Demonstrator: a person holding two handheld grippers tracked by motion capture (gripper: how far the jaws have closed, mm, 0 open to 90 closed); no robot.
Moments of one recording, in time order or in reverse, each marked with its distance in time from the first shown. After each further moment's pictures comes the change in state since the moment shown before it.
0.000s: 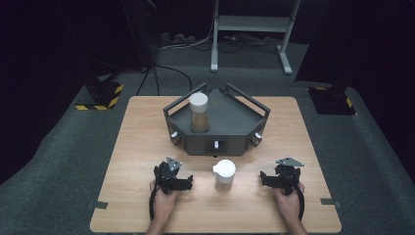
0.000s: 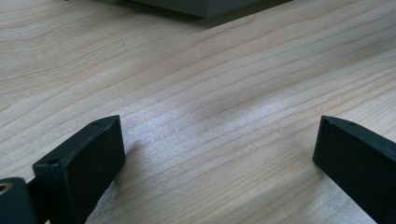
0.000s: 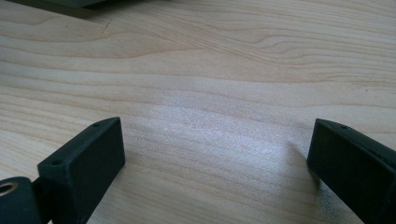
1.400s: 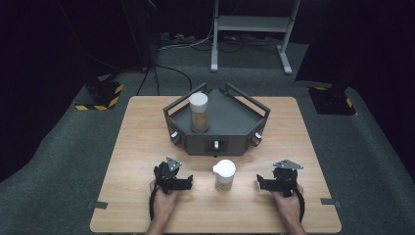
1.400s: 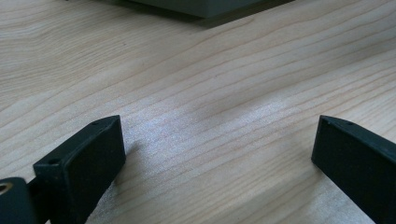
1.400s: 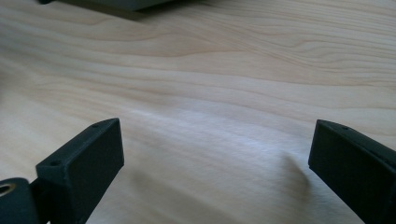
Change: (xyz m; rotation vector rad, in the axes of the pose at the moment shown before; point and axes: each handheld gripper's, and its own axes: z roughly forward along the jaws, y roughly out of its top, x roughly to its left) left arm 0.000 -0.001 0.000 -0.004 -0.001 -0.008; right arm 0.001 -0.004 -0.012 -0.015 0.095 -0.040
